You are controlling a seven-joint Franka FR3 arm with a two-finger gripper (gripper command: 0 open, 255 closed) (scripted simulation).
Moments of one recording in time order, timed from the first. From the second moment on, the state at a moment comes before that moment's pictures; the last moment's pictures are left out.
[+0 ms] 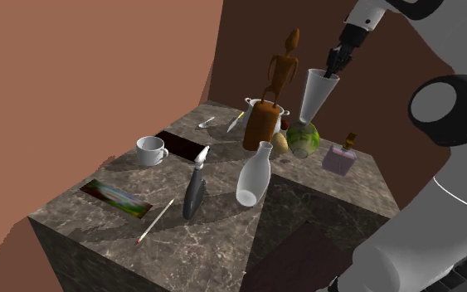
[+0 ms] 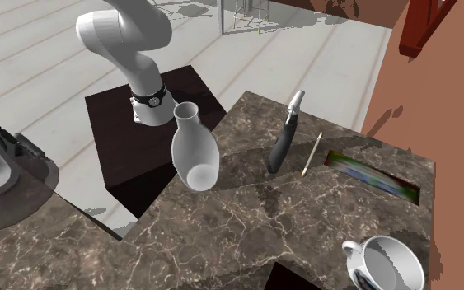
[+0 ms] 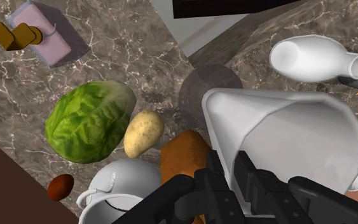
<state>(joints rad) -0.36 0.04 -0.27 -1.19 0.14 1.27 -0.50</state>
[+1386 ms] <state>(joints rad) -0.34 -0.11 -0.24 -1.68 0.10 1.60 -0.51</state>
